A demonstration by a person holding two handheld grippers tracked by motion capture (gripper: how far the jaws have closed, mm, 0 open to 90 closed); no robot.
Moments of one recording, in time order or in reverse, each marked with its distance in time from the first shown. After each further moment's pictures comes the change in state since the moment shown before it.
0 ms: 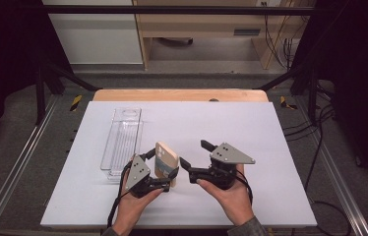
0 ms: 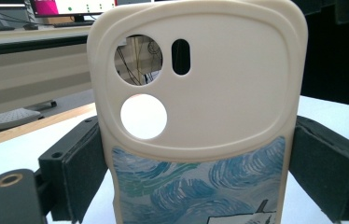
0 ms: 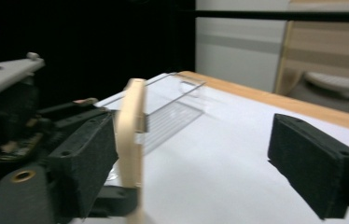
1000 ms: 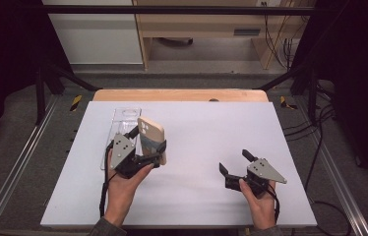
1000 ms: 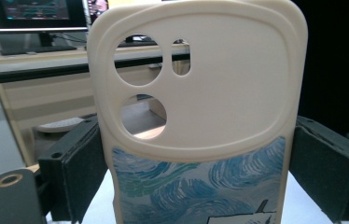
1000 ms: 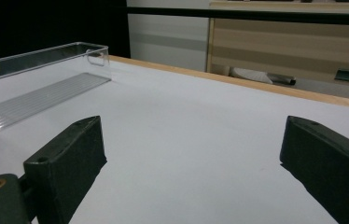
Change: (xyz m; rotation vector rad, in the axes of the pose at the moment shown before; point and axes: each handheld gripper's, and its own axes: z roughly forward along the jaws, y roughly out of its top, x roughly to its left) left arm 0.033 0.070 -0.013 -0.056 0.186 -0.045; right arm -0.074 -0.086 -0.040 -0.029 -0.233 -0.019
